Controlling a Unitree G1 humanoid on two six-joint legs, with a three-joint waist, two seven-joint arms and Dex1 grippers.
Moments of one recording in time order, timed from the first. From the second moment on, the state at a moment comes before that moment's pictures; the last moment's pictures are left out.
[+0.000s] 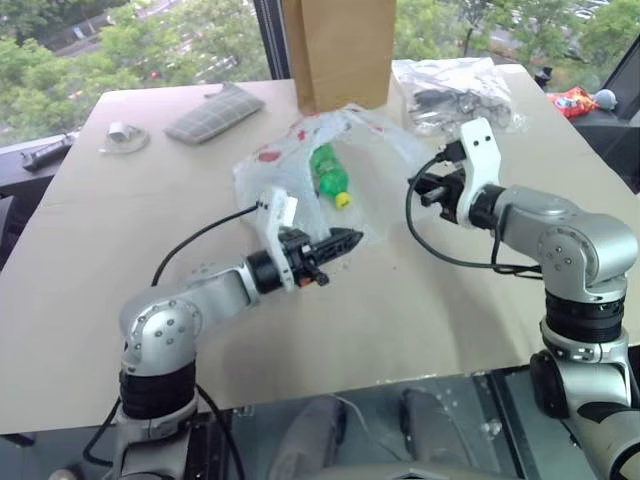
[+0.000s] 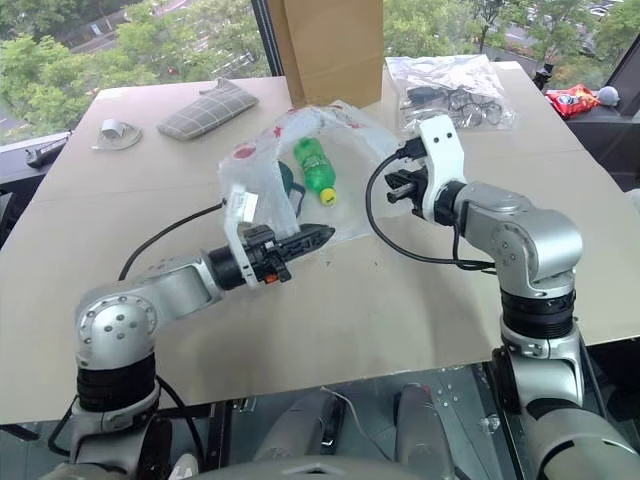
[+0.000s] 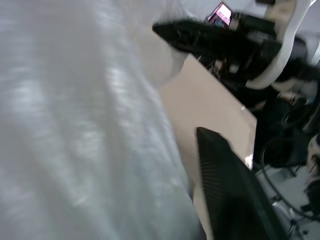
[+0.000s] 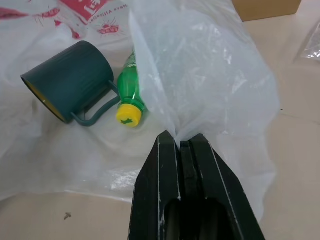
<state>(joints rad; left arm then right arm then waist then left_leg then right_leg) -0.41 0.41 0.24 -0.41 -1.23 1.13 -0.23 -0.74 -0.36 -0.10 -0.31 0.52 1.22 0.32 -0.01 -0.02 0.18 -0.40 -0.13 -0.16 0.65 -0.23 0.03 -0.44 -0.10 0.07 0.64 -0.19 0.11</state>
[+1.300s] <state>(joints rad) -0.84 0.55 0.33 0.01 -1.22 1.15 -0.37 -0.65 -0.52 -0.63 -0.35 1.17 1.36 0.21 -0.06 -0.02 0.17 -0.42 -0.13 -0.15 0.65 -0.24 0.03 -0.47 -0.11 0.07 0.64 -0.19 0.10</state>
